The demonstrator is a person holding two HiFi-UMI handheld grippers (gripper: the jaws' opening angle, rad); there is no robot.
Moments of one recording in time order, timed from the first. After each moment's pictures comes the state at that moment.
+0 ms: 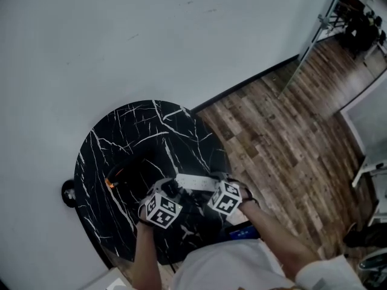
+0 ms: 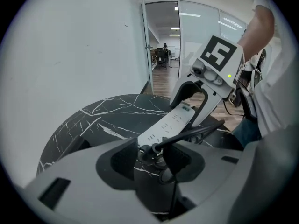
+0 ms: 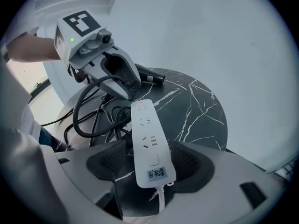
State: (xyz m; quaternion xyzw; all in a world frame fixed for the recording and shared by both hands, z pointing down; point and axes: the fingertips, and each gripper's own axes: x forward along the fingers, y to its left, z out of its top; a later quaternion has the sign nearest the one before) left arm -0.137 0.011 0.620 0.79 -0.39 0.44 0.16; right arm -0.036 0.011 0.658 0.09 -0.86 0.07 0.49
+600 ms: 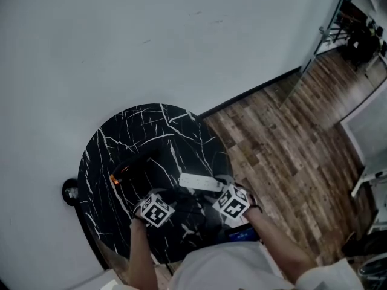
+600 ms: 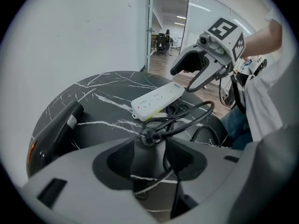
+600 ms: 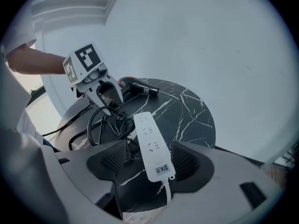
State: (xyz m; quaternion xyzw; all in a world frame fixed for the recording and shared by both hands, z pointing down) left arm -0.169 0.071 0.652 0.76 -0.34 0.49 0.26; right arm -0.030 0.010 0.621 0.15 -0.88 0.07 0.45
